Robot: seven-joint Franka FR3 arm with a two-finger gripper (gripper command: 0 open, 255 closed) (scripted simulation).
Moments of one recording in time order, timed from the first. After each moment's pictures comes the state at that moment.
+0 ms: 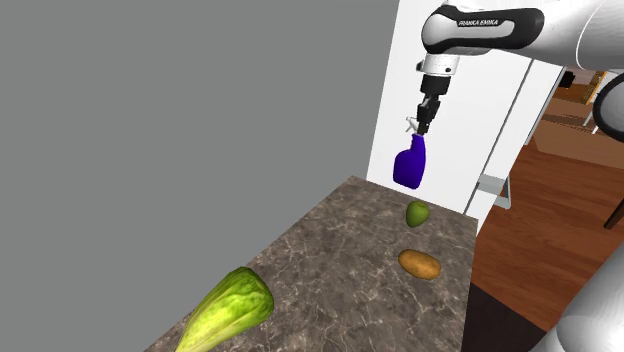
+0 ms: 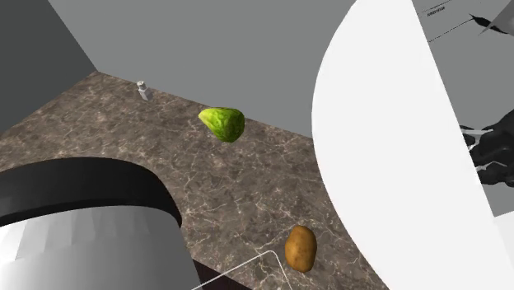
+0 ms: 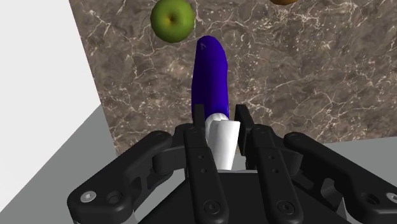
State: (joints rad) arm -0.24 0.06 -0.18 -1.53 0.02 1.55 -0.60
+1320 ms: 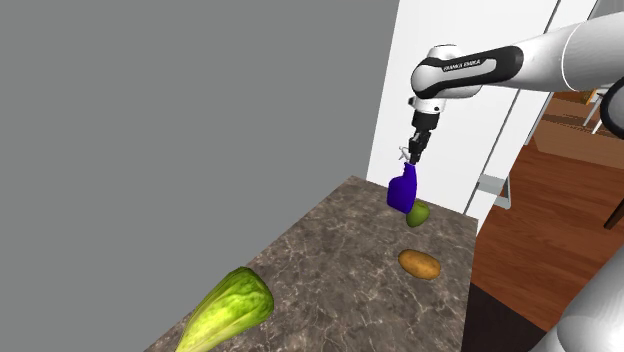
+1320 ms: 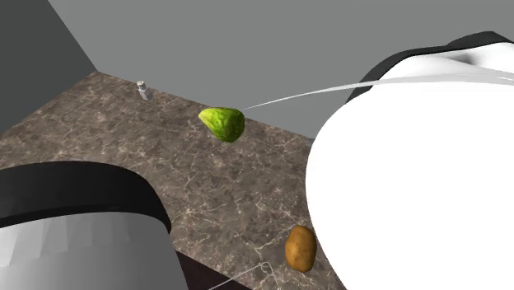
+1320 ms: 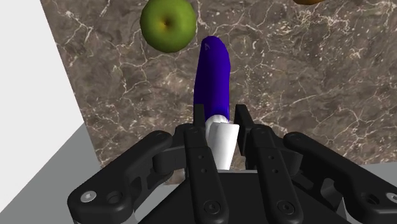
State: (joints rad) arm -0.24 0.04 -0.18 -1.82 0.01 1.83 -0.60
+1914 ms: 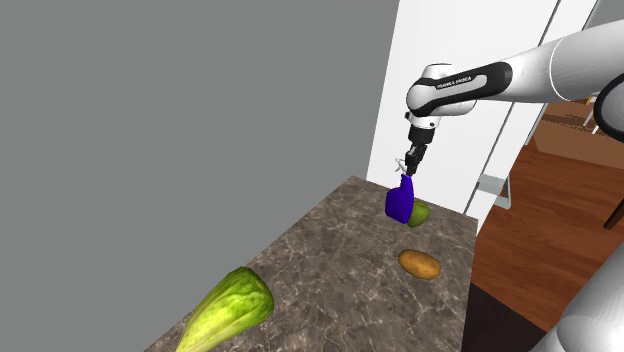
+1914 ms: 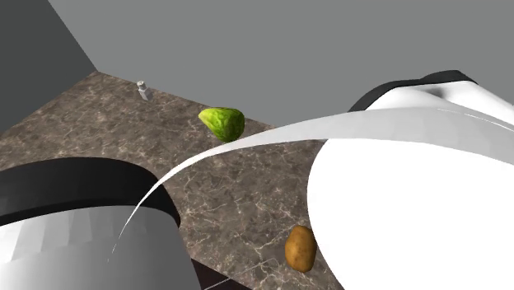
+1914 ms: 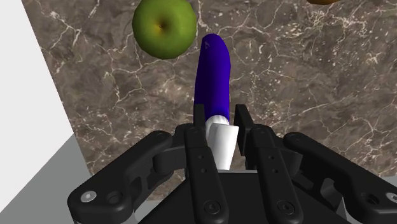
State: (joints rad) arm -0.24 0.06 -0.18 -1.92 0.02 1.94 -0.61
